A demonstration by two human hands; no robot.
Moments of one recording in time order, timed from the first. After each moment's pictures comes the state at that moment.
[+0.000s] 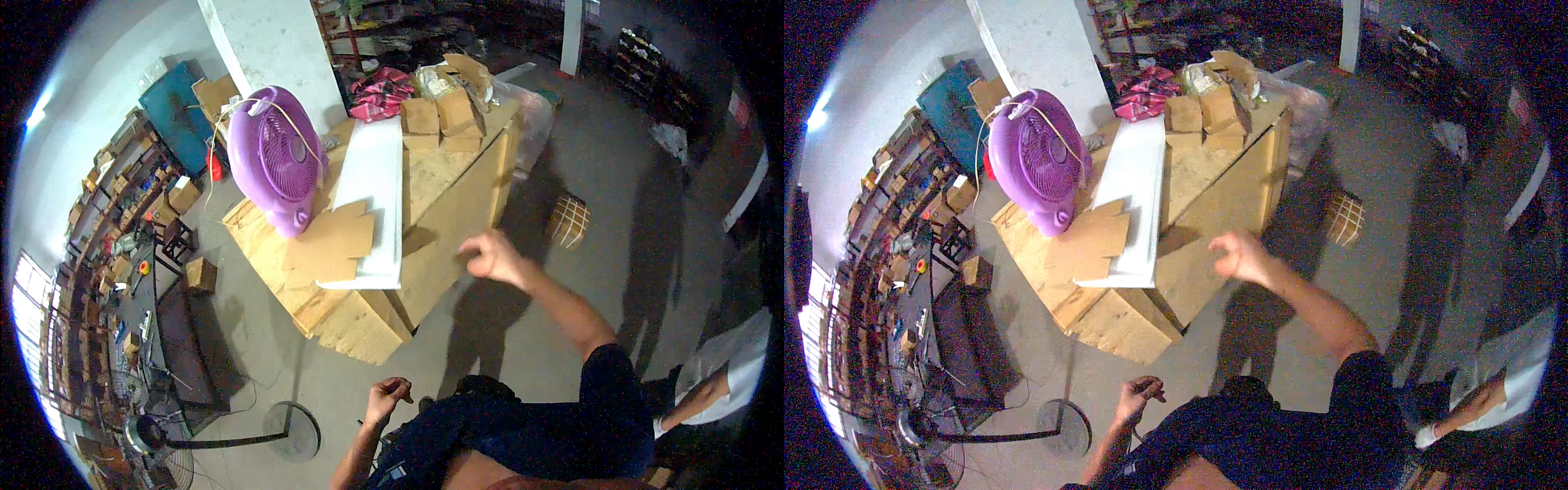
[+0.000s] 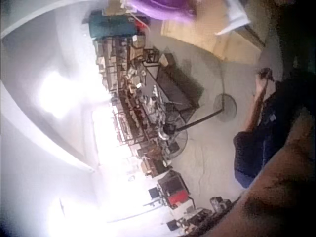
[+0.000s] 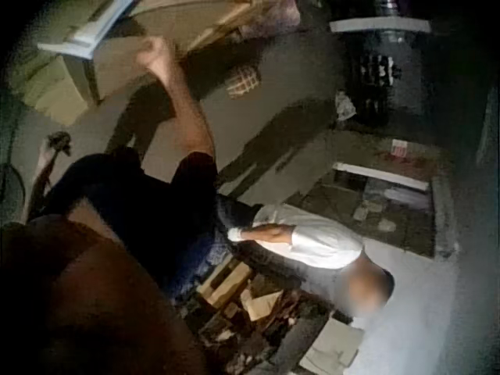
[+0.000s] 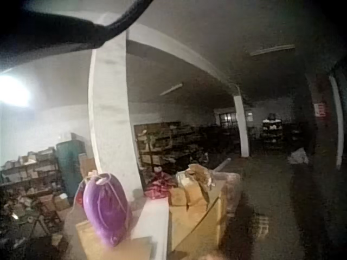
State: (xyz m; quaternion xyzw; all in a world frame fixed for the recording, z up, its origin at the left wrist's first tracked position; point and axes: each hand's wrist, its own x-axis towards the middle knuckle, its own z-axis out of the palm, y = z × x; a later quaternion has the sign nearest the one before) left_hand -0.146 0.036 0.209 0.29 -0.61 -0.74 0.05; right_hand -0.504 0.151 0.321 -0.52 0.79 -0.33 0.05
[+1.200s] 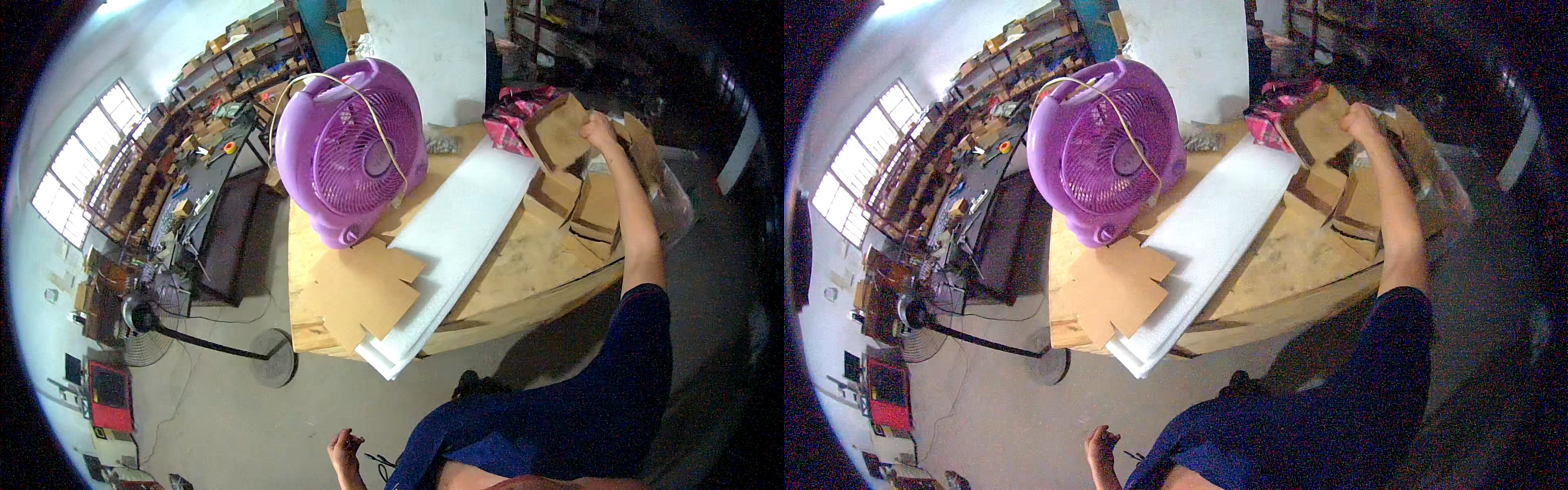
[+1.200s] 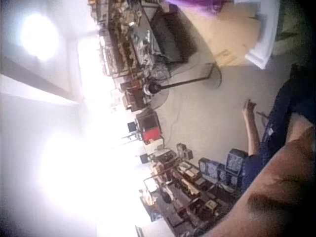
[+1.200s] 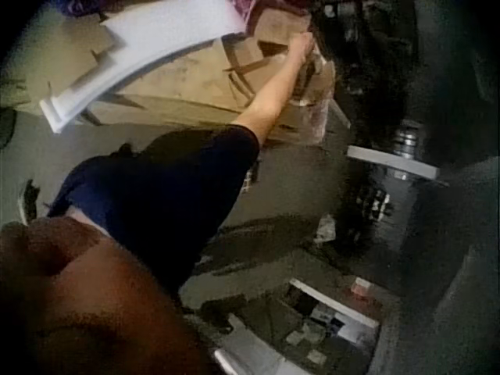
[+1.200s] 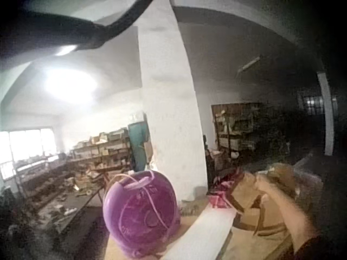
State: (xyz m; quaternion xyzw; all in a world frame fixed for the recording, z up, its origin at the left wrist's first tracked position) left_hand -0.230 0.107 0.151 0.65 -0.19 -0.54 0.49; right_hand -1.013 -0.195 0.444 -0.48 0.83 -0.25 -0.14
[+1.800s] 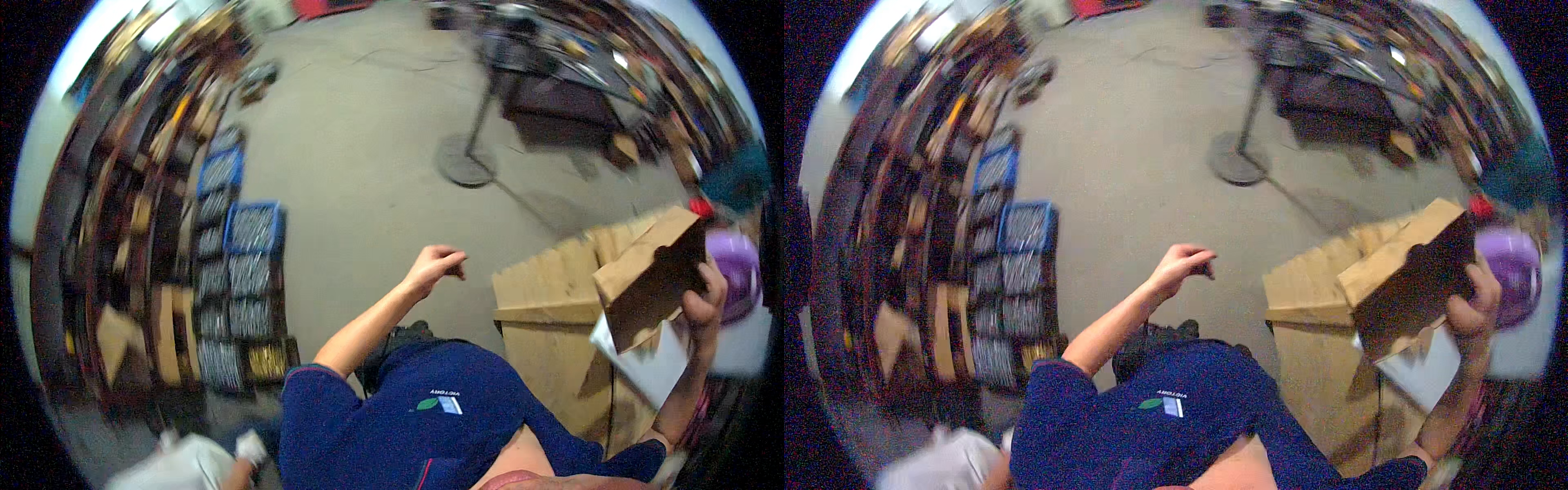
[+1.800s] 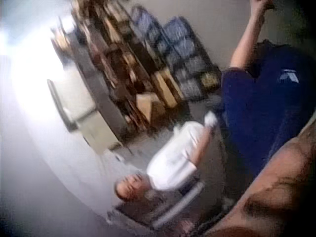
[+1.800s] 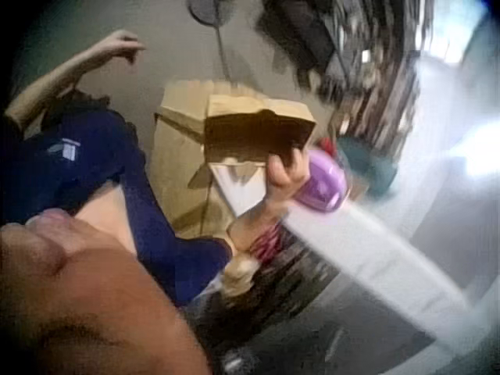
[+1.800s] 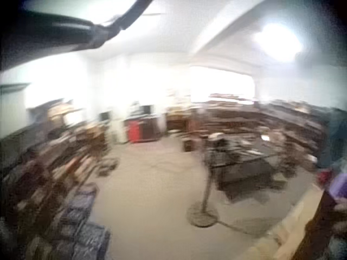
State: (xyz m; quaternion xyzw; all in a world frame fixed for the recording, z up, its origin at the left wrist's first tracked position) left_hand -0.138 0.254 0.217 0.52 -0.12 -0.46 0.71; right_hand -0.429 -0.095 0.498 -0.96 -0.05 -0.26 -0.09
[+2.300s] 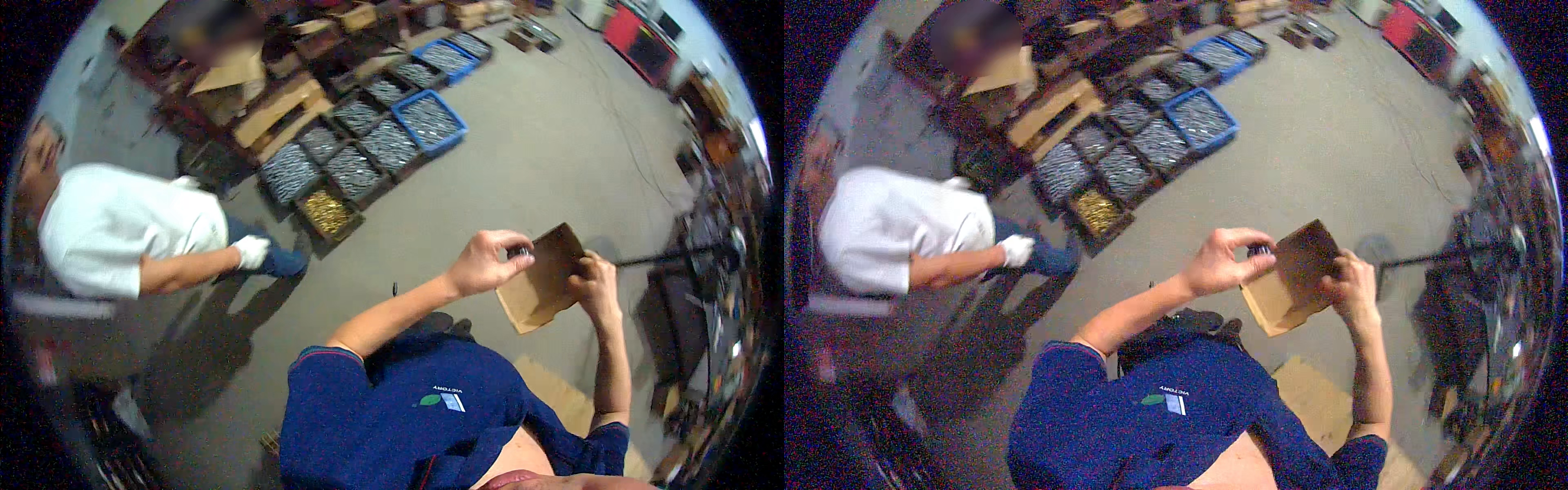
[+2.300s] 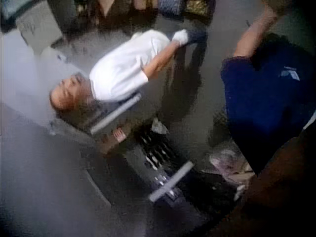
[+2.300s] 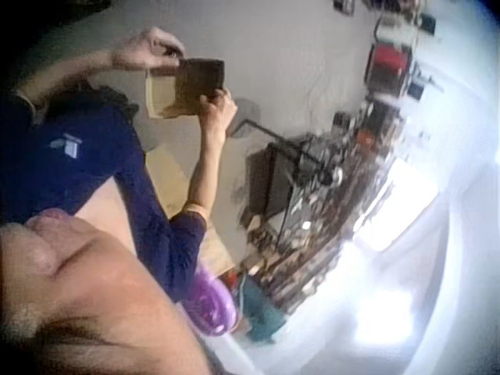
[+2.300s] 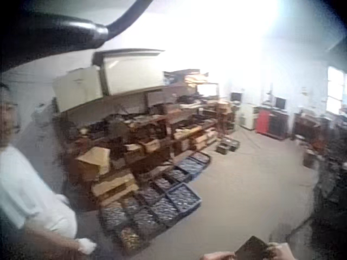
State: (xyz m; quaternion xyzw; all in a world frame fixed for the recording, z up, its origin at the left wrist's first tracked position) left_hand -0.166 0.411 0.297 0.75 -0.04 0.10 0.65; right_hand -0.072 0.183 0.324 -0.92 -0.30 0.08 0.23
